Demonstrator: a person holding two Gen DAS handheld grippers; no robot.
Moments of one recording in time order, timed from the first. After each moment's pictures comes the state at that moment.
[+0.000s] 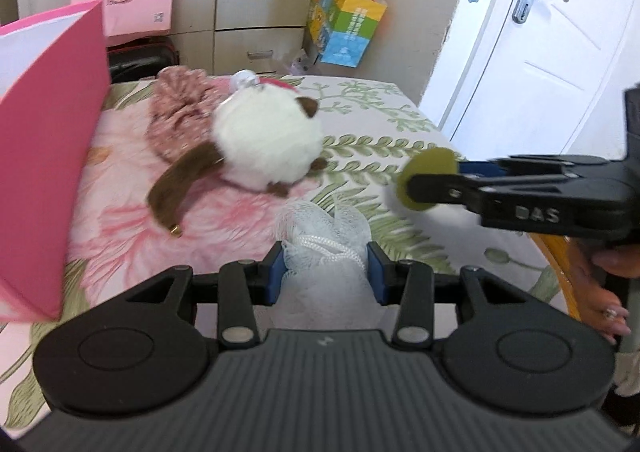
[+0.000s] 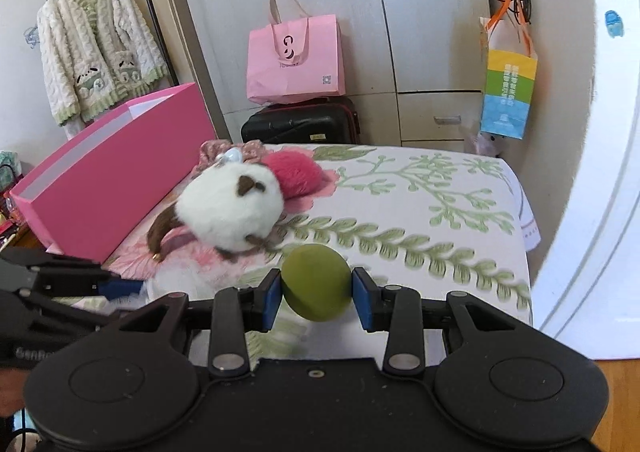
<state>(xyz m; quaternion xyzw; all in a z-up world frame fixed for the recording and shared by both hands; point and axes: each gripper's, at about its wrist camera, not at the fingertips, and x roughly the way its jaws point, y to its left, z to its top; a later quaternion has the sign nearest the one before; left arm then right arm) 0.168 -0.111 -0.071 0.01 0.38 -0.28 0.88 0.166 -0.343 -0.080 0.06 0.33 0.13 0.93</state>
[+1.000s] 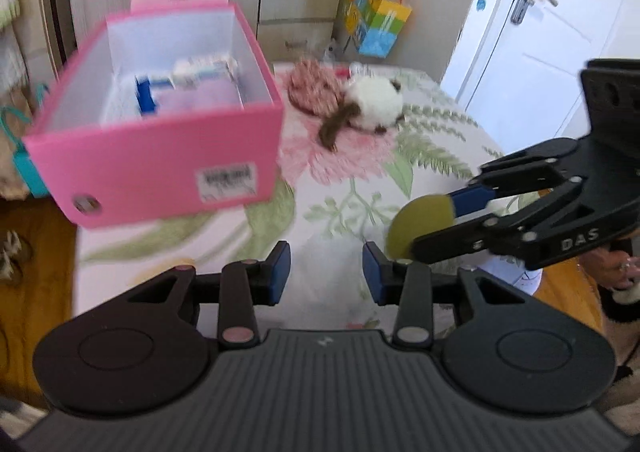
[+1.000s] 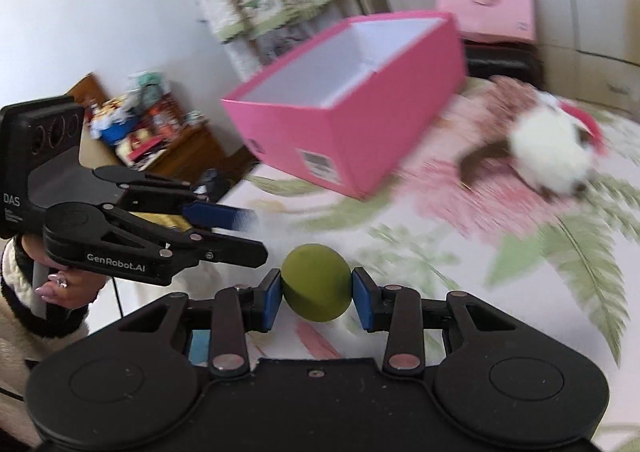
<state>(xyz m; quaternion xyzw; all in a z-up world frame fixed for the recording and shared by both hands) 0.090 0.066 0.000 0.03 0.39 -0.27 0.88 0.105 -0.184 -0.033 0.06 0.40 0.37 0.84</state>
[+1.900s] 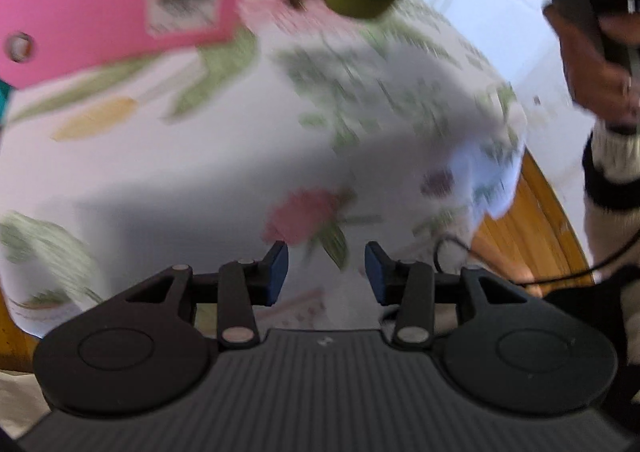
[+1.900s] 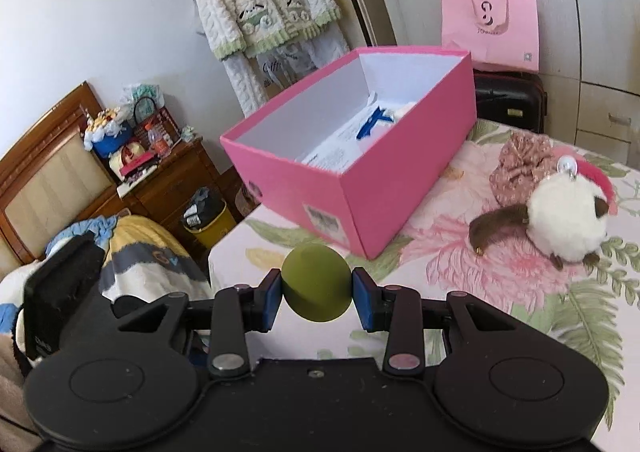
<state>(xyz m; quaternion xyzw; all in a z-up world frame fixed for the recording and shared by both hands) 0.062 0.069 -0.100 0.03 0.50 -0.34 0.79 0.130 -0.161 -0.015 0.05 0.38 0.35 0.85</state>
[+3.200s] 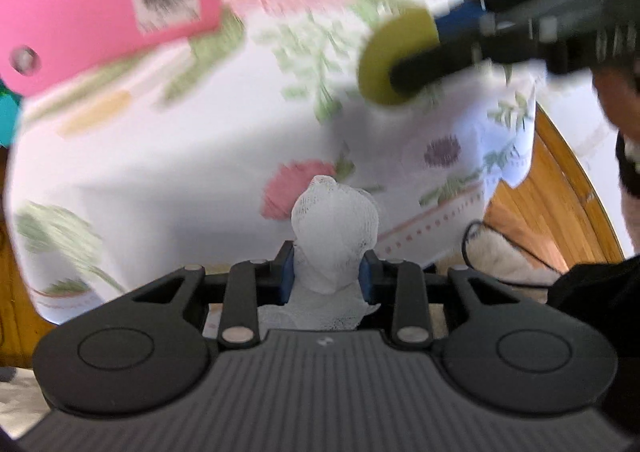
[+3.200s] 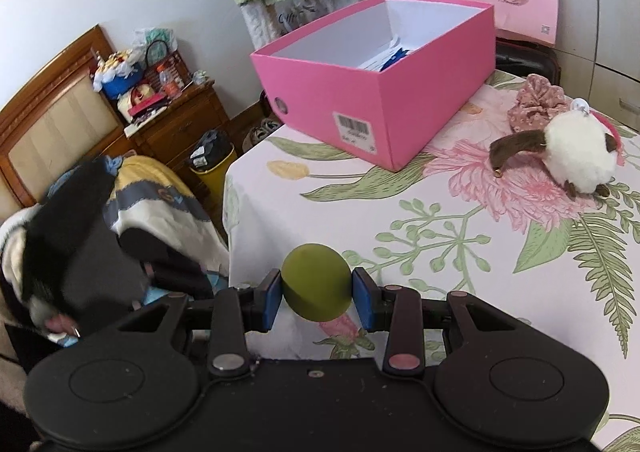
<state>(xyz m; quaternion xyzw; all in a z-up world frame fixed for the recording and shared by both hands) 0.040 0.064 -0.080 0.08 0.50 -0.31 0.81 0.077 -0.157 -0.036 -0.01 0.42 0.36 0.83</state>
